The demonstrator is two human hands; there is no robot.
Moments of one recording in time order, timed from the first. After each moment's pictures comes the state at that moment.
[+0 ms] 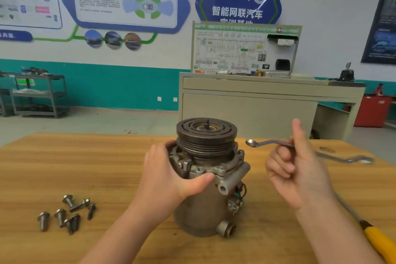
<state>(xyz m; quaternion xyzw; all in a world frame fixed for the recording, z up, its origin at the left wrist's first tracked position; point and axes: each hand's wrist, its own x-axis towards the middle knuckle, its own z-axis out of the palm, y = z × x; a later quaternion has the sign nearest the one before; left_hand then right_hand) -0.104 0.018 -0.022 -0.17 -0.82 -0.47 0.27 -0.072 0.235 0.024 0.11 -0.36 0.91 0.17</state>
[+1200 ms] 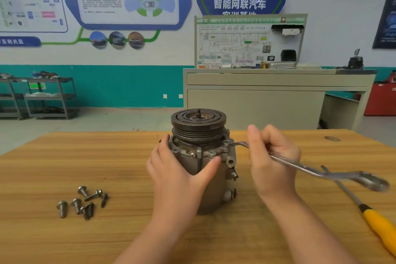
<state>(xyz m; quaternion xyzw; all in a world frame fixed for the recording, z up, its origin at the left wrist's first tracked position) -0.071 0.051 -0.034 -0.04 -0.81 -0.48 0.34 -0.074 0.197 -0.001 0.22 -0.61 0.54 0.53</state>
